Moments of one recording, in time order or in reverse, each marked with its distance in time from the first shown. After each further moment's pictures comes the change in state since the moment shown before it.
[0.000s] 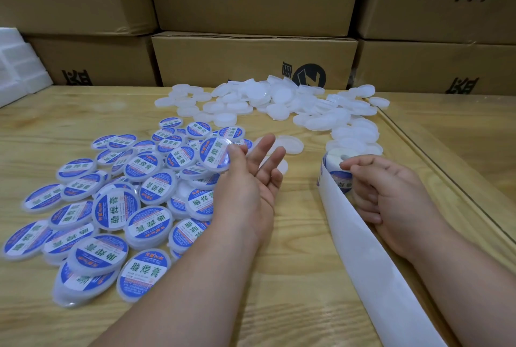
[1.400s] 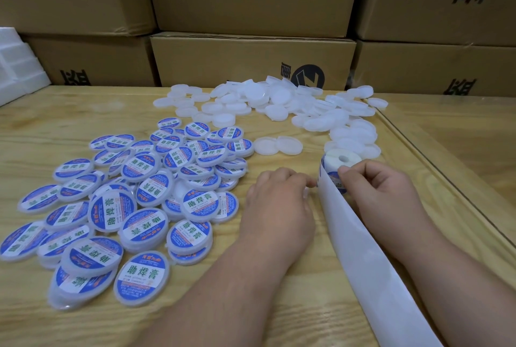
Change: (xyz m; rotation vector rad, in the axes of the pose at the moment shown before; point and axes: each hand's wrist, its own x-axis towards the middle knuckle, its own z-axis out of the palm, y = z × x) left_hand -0.015 -0.032 -0.011 1.857 -0.282 0.564; right_hand -0.005 0.007 0.004 -0.395 0.087 -0.176
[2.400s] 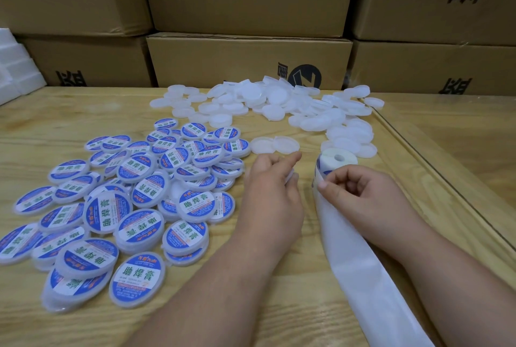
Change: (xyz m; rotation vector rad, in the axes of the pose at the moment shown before) left_hand 0.005 -0.002 -0.004 -0.378 0.183 -0.018; right_hand -0.001 0.000 0.000 -0.068 -0.174 -0.051
